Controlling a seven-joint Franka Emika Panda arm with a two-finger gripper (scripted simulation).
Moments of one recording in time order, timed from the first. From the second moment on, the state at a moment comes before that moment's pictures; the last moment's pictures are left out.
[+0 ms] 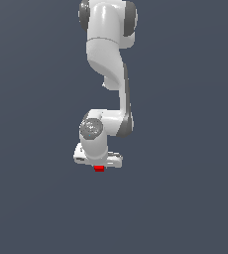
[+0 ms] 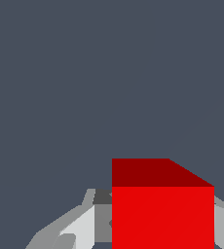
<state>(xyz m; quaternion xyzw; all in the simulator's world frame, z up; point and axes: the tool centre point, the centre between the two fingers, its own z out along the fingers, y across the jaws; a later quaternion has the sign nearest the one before) 0.069 -0.066 0.024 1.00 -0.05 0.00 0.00</state>
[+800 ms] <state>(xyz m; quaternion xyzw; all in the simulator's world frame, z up) 0.045 -0.054 0.115 1.00 -0.05 0.00 0.00</state>
